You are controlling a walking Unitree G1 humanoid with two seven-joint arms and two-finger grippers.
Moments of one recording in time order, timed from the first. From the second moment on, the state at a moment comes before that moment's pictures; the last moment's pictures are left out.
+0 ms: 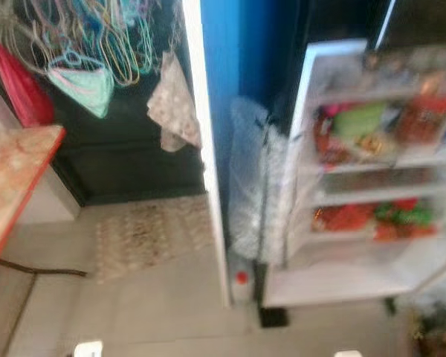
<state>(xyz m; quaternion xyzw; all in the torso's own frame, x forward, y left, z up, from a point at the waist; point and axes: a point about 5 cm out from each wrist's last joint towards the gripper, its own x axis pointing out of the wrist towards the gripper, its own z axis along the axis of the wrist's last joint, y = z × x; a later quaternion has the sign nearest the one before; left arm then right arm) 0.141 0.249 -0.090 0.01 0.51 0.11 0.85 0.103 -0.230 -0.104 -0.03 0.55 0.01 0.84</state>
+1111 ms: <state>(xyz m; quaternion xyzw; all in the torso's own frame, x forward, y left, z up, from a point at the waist) 0.145 0.242 -0.090 0.02 0.51 0.09 0.85 0.099 -0.224 -0.107 -0.03 0.55 0.01 0.83</state>
